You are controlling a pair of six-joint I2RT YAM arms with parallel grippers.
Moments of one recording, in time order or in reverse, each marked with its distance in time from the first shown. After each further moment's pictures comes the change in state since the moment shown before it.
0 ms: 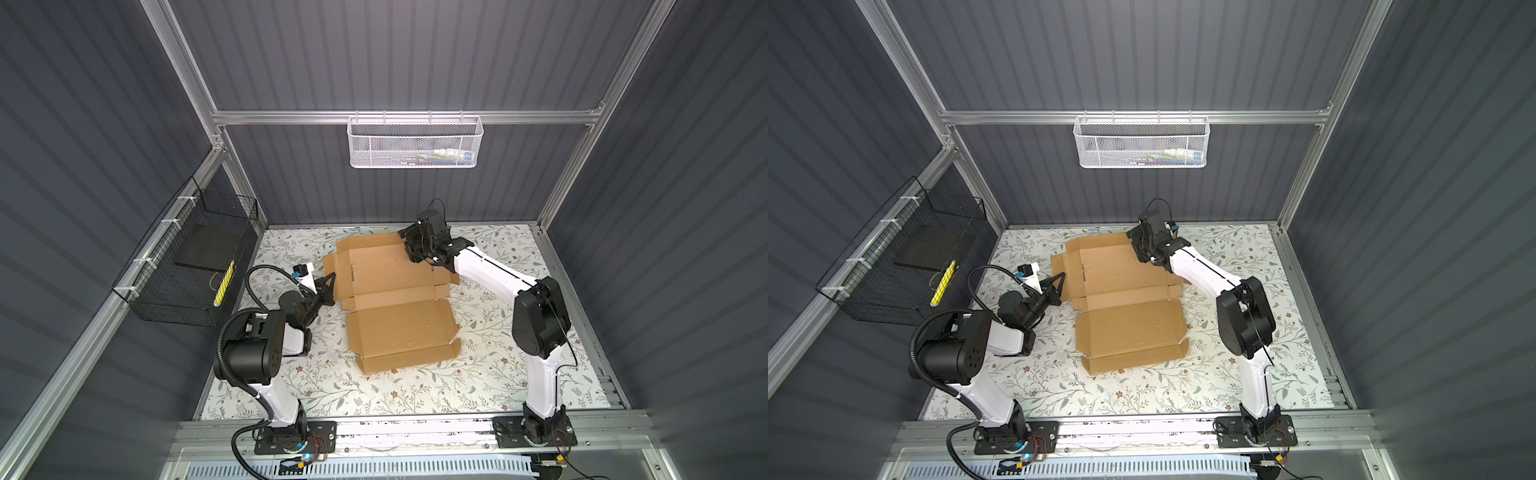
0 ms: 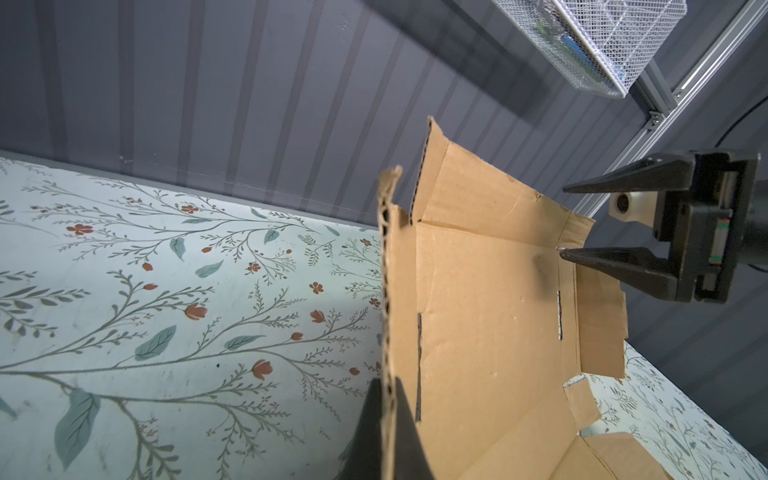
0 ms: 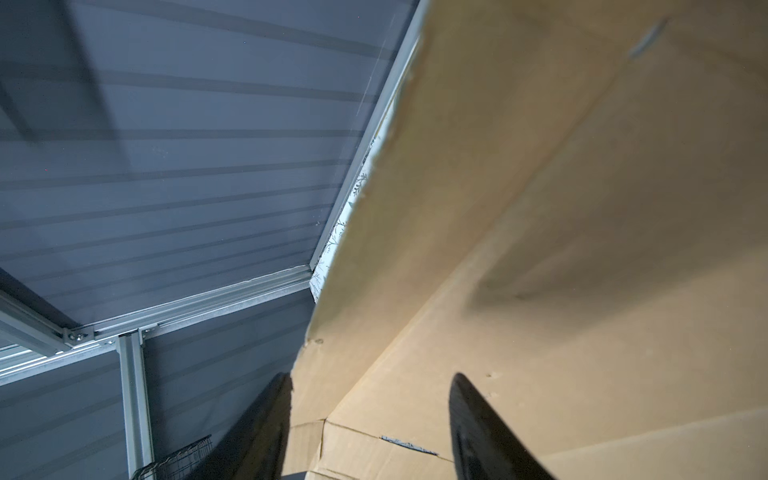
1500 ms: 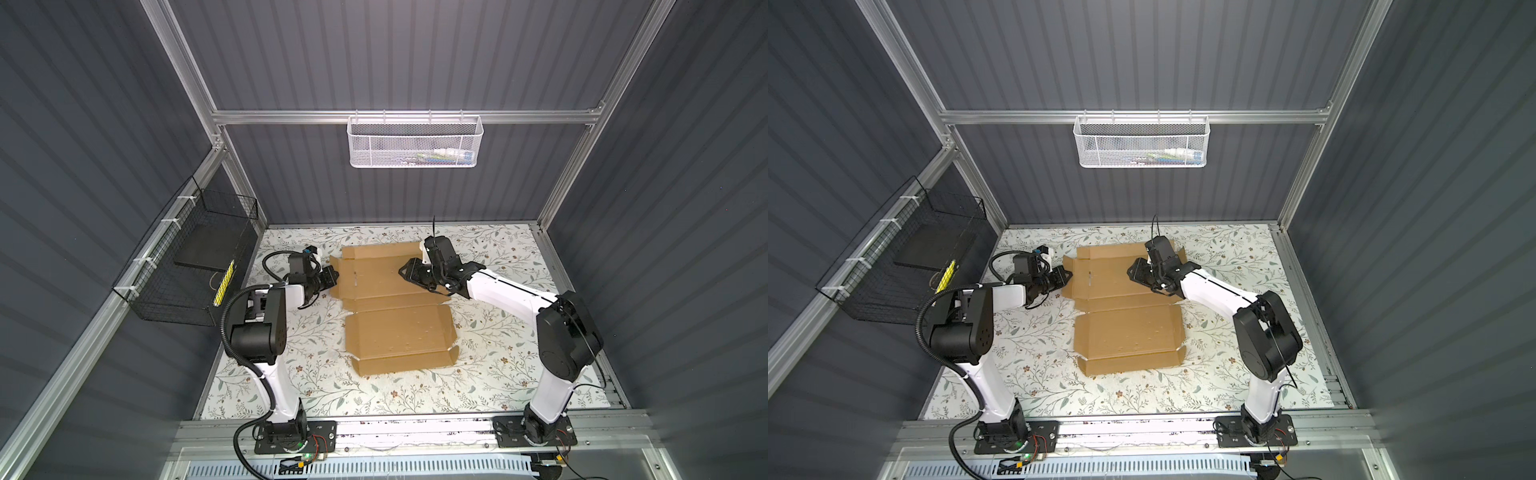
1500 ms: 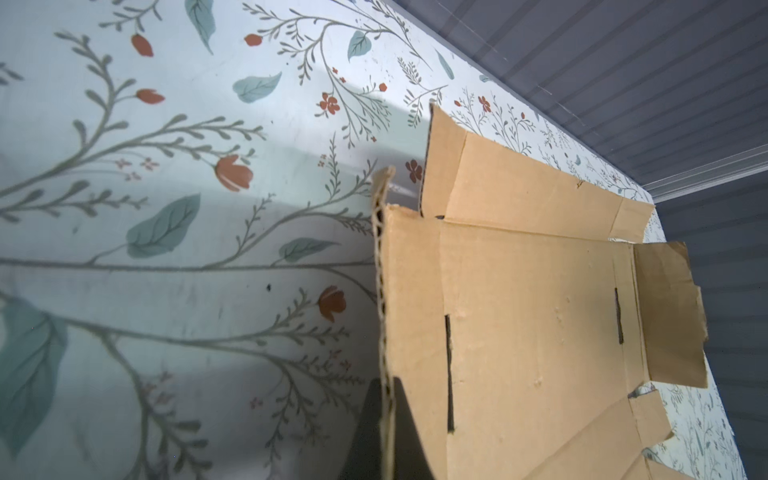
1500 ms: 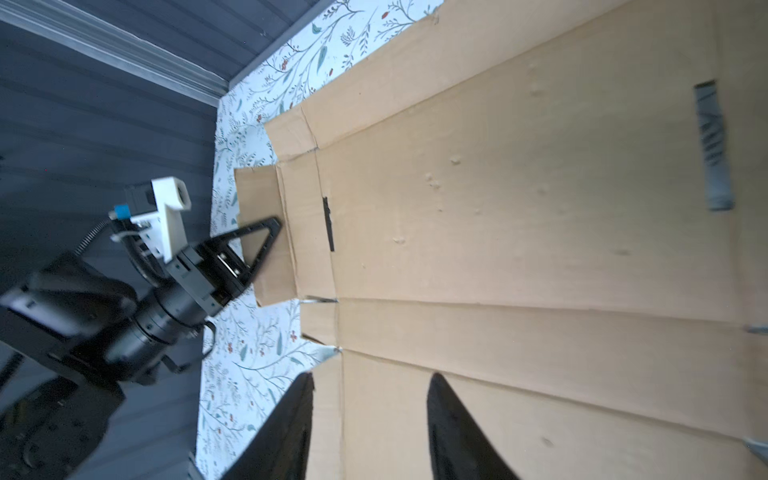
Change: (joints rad) left arm 0.016 0.136 0.505 -1.016 0.002 0.020; right arm 0.050 -0.222 -0.418 0.074 -0.193 -0.596
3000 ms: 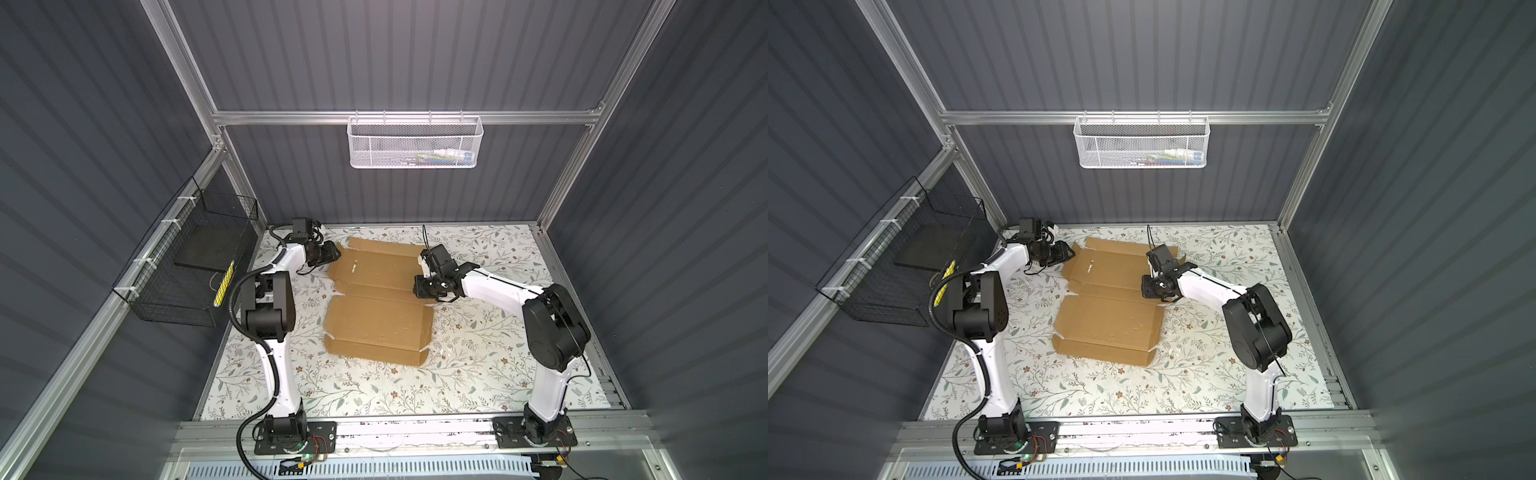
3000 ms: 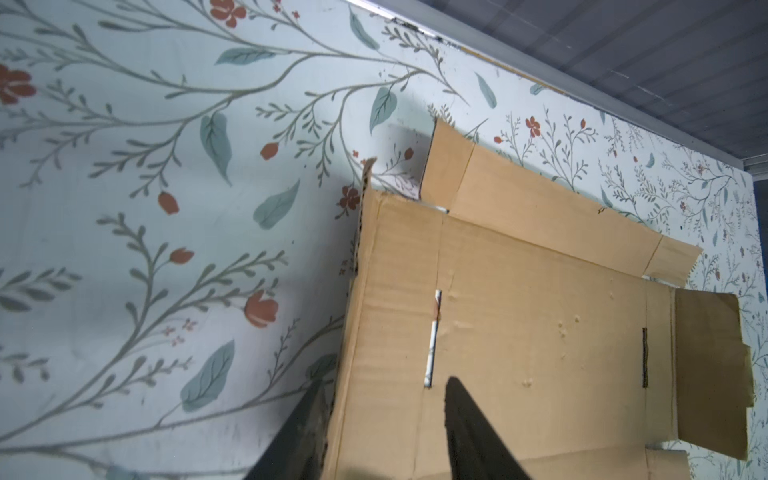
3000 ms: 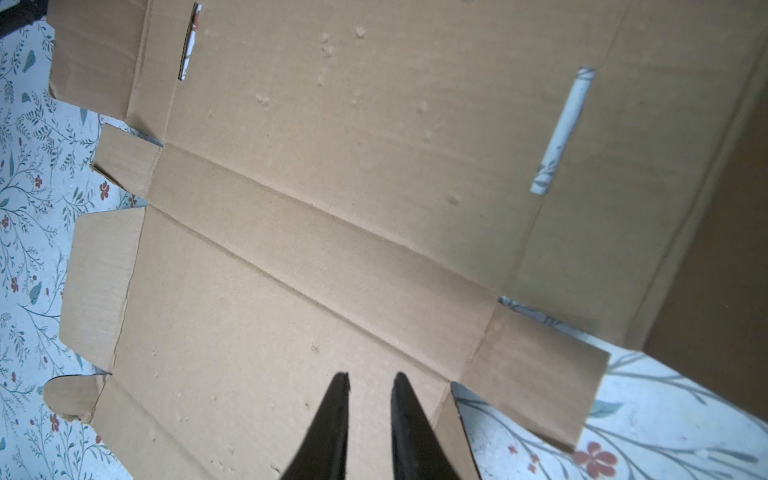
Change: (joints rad) left arm -0.005 0.315 0.792 -0.758 -0.069 0.185; right arm -0.040 0.083 0.017 -0.236 0.065 -0.400
